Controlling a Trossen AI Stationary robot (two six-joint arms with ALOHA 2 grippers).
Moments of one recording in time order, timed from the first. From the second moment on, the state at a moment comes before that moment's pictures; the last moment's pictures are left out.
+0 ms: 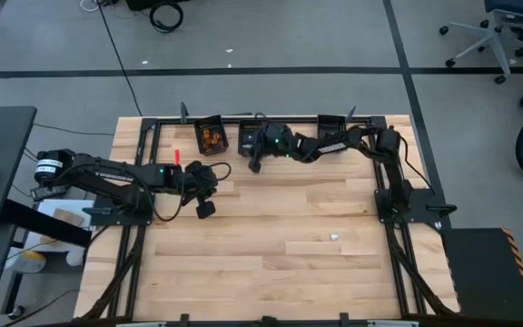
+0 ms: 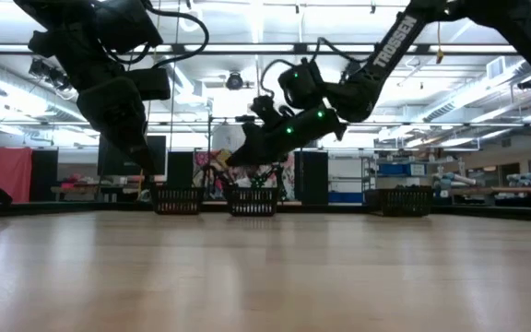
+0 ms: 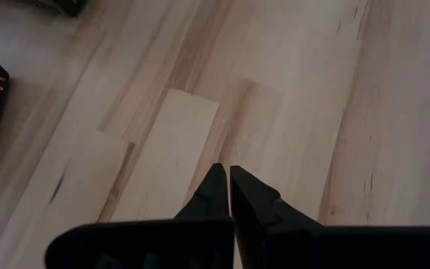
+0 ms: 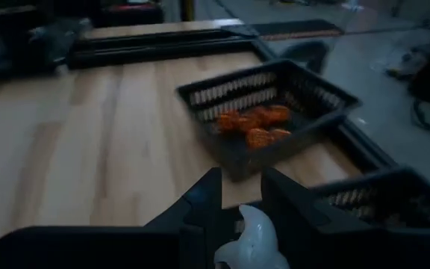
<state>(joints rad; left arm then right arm) 0.04 1.17 0.59 -0.38 -0.18 -0.24 -0.37 2.06 1.18 0.55 -0.08 -0.07</state>
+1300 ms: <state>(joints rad) 0.04 1.17 0.59 -0.33 -0.18 -0.20 -0.47 2.06 1.57 -0.23 0.00 0.11</state>
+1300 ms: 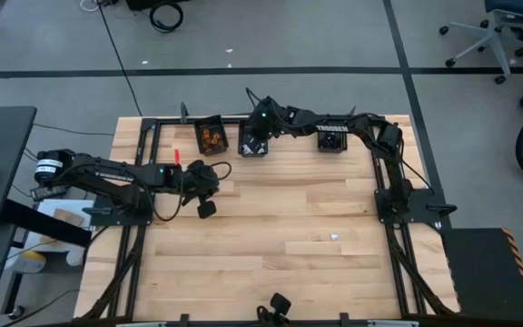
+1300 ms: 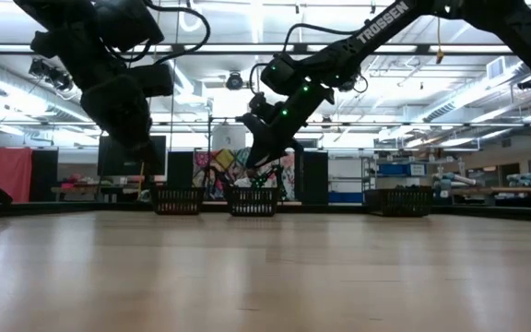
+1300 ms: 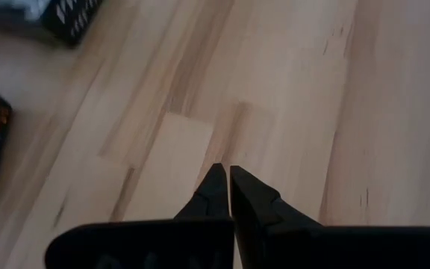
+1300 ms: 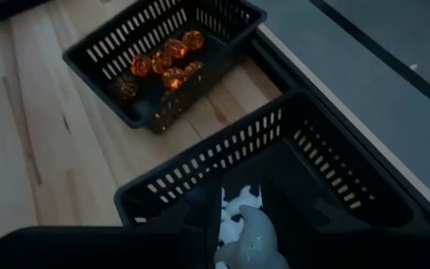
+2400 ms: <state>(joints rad) 0.04 1.17 0.59 -0.23 -0.18 -0.03 -0.40 1.94 1.55 -0.40 -0.05 -0.02</state>
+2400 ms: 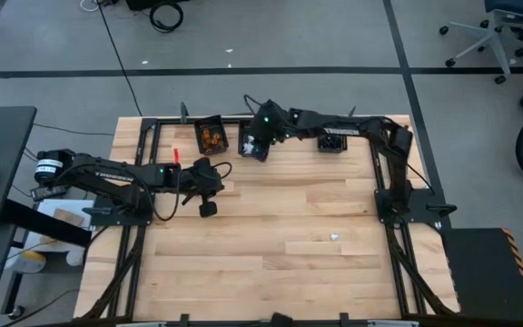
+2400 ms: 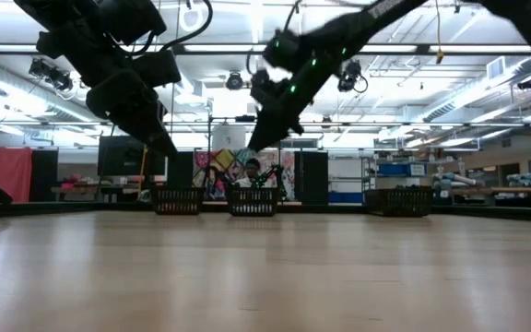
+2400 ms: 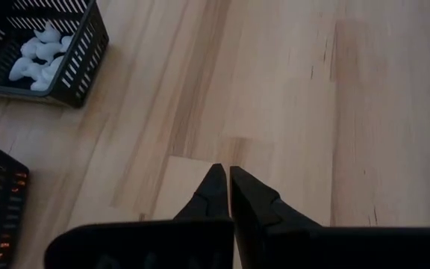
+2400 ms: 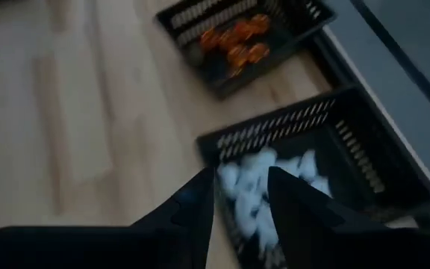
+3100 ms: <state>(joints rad) 0.04 1.17 0.59 0.00 -0.18 0.18 0.09 1.31 0.65 -0.07 0.25 0.29</state>
